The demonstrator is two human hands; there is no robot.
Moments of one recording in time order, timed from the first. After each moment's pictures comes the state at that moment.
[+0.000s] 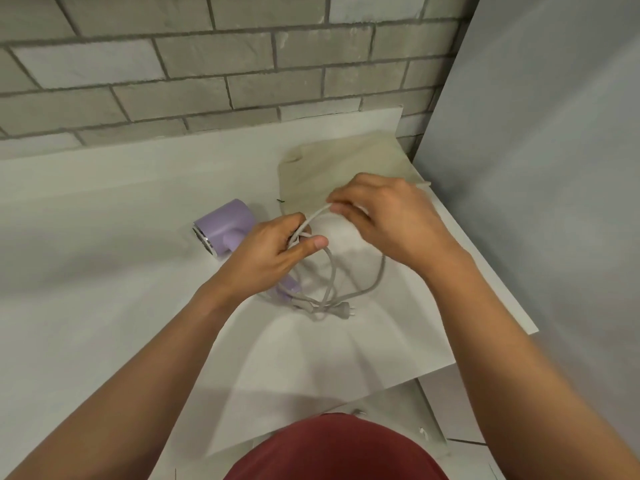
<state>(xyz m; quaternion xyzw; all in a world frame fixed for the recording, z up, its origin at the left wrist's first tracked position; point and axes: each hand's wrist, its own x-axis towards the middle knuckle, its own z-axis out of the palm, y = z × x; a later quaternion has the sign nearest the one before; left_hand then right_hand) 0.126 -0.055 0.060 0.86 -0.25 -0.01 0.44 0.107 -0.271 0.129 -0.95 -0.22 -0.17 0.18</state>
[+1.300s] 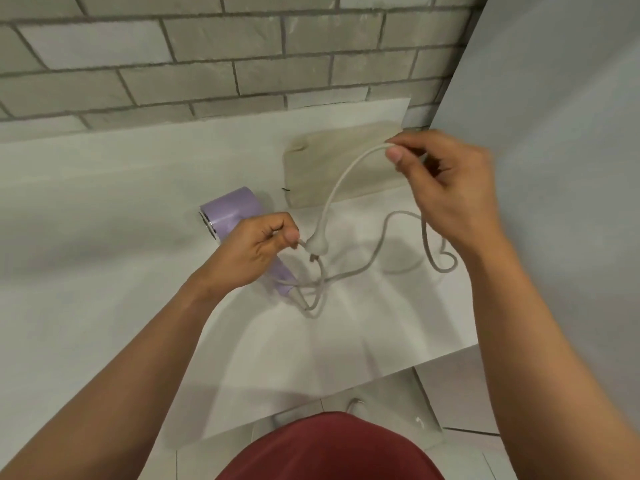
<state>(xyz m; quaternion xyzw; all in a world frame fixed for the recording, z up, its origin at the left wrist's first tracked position) 0.114 -0.021 0.056 0.82 -0.23 -0.08 0.52 0.102 -0.300 0.138 -0.86 -0.11 -0.31 0.39</state>
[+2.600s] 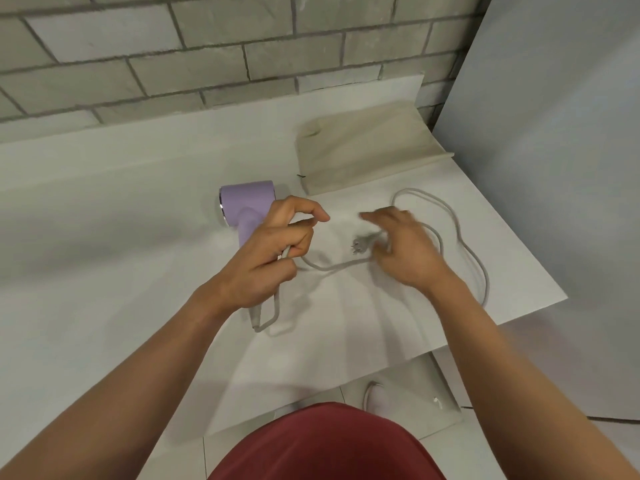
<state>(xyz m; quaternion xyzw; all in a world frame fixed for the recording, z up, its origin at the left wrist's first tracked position) 0.085 0.001 0.065 0.77 -0.37 -0.08 0.52 0.086 -0.268 0.002 -0.96 -0.07 -0.05 0.28</state>
